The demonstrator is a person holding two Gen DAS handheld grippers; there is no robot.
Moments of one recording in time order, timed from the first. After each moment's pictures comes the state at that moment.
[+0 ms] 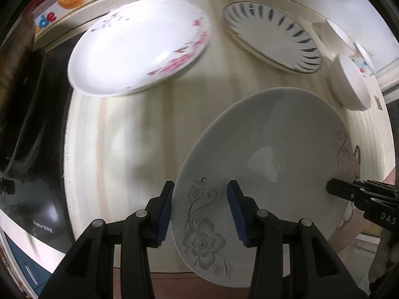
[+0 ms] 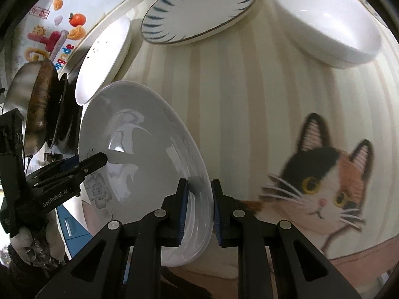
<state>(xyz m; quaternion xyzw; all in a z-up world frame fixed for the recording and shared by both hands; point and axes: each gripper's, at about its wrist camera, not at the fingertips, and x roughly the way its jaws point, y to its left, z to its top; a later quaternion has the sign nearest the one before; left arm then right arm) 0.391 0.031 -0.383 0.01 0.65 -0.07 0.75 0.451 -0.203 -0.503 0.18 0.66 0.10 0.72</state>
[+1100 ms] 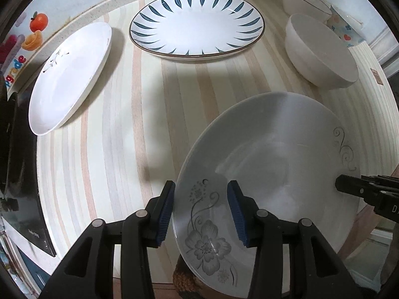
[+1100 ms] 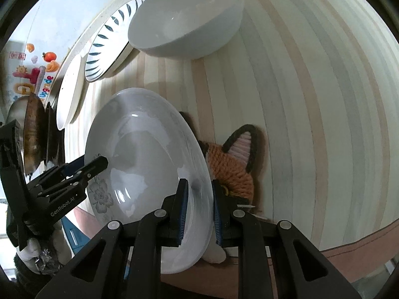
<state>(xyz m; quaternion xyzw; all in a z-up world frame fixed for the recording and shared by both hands) 0.420 -0.139 -0.420 0.08 0.65 -0.07 0.75 0.437 -0.323 -0.518 0.22 0.67 0.06 0.70</state>
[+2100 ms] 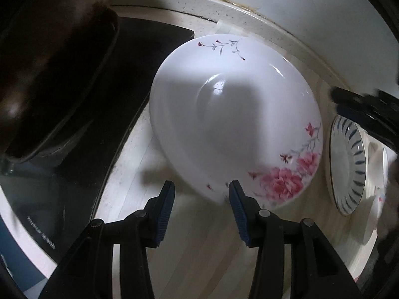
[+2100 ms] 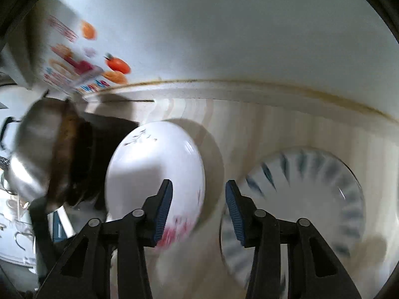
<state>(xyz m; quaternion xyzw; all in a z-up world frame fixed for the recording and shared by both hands) 0.505 0.103 -0.426 -0.19 0.61 0.09 0.76 0.724 -0.085 -0.466 0.08 0.59 0.22 0.77</state>
